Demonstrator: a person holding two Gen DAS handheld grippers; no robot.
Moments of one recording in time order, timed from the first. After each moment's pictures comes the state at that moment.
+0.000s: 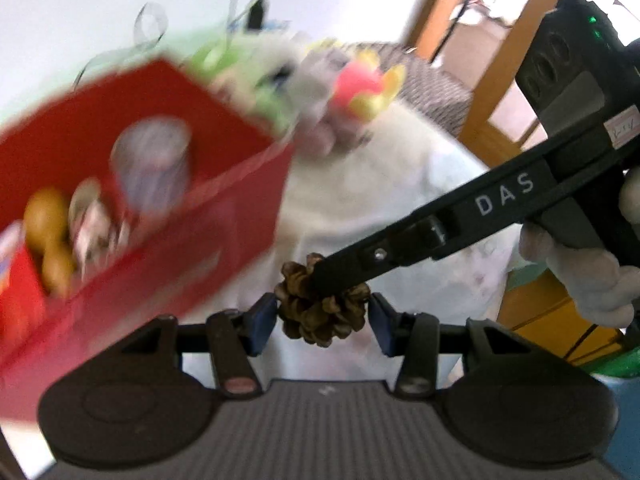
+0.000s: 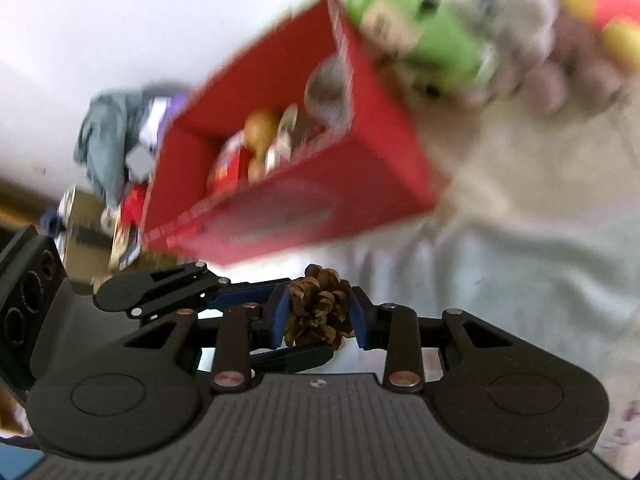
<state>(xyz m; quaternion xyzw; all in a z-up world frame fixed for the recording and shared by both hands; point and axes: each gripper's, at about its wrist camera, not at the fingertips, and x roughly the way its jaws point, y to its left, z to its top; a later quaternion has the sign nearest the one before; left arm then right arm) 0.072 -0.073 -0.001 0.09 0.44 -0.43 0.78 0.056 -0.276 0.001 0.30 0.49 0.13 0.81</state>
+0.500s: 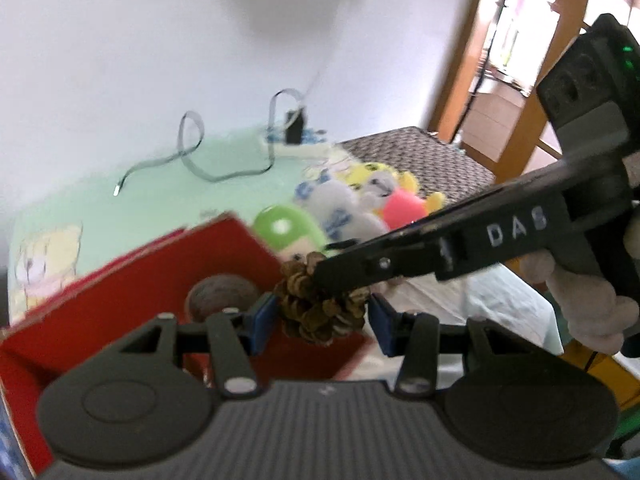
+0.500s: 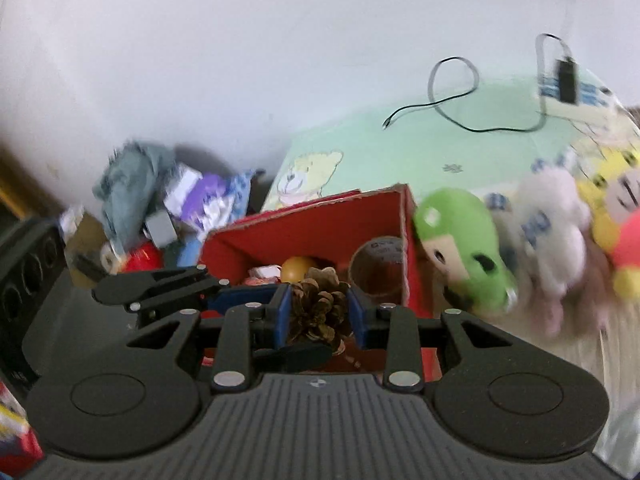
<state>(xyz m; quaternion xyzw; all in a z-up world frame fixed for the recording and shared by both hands) 0.160 -0.064 0.053 0.05 0.37 -0.40 0.84 0.157 -0.241 0.065 0.17 0.42 0.17 0.87</state>
